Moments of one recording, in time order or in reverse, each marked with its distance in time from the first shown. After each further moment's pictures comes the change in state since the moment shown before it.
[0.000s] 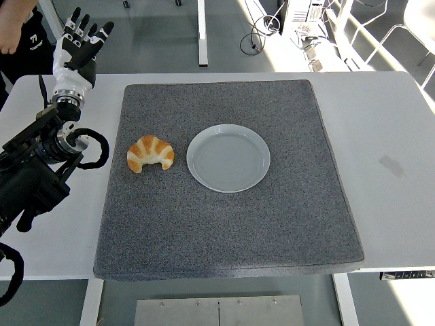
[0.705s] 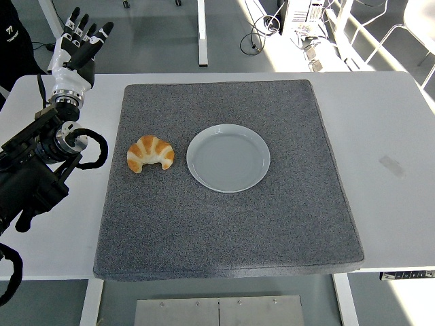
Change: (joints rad) left arm 0.000 0.006 0.002 -0.001 0.008 0.000 -0.001; right arm 0.000 0.000 0.000 0.000 0.000 0.000 0.000
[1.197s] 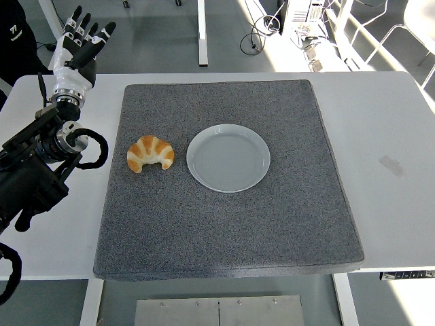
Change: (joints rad) left arm -0.005 -0.001 0.022 0.000 -0.002 0.000 -0.002; right arm 0.000 0.000 0.000 0.000 0.000 0.000 0.000
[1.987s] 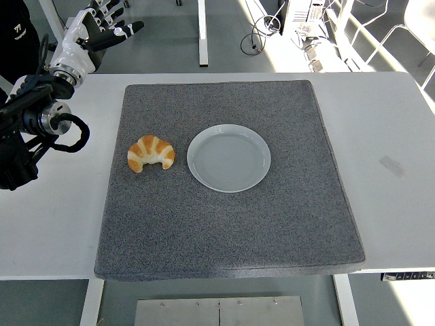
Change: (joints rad) left arm -0.186 0.181 0.421 -0.123 0.003 -0.025 0.113; right arm 0.000 0.000 -0.001 0.000 0.000 0.000 0.000
